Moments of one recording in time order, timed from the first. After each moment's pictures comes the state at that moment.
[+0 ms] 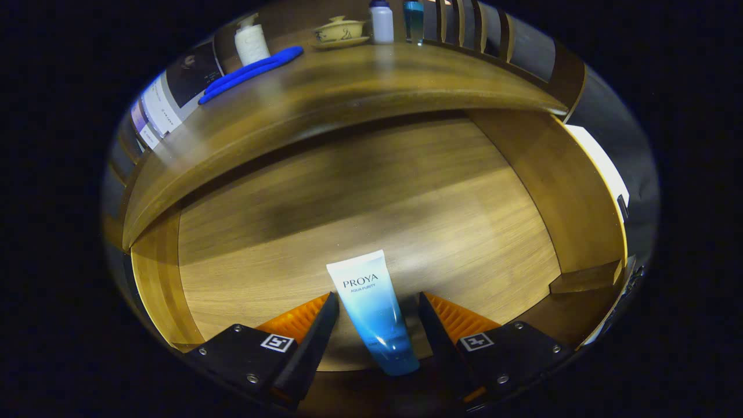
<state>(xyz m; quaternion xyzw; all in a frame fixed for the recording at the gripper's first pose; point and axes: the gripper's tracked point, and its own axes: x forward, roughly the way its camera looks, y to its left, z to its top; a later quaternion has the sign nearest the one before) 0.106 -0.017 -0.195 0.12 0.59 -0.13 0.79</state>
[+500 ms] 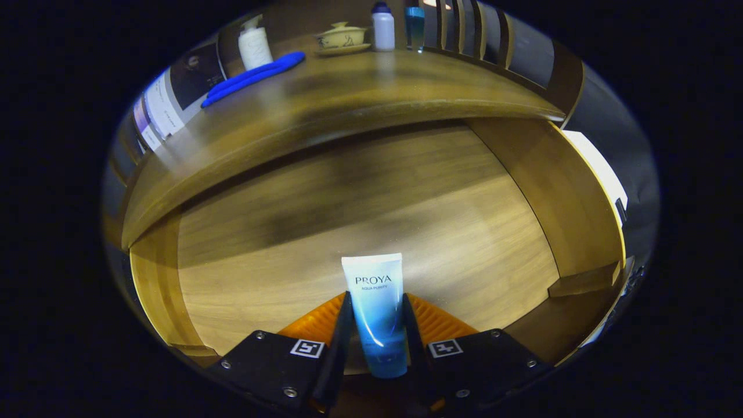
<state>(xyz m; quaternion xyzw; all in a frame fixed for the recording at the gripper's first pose) 0.120 -0.015 -0.188 0.11 0.54 -0.13 0.83</state>
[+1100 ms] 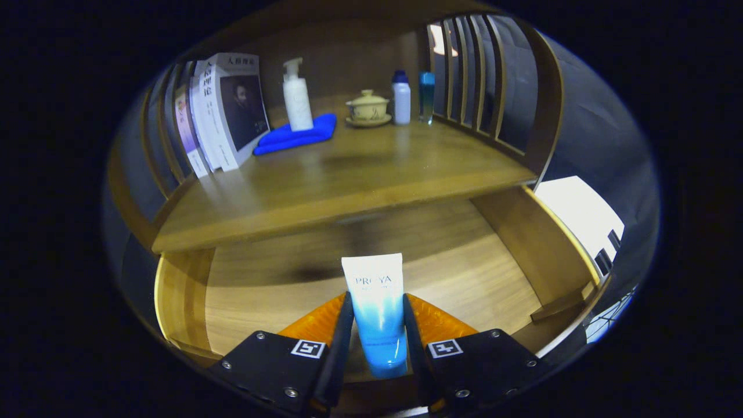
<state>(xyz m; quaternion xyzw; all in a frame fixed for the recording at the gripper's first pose) 0.139 -0.008 -0.108 0.07 0.38 -0.11 0.91</state>
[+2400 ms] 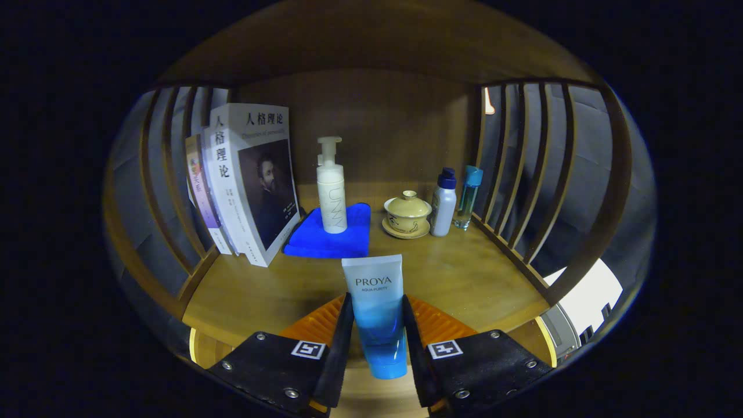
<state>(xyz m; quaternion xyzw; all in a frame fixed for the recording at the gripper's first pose) 0.293 -0.003 -0.024 0.03 0.30 -0.05 0.95</state>
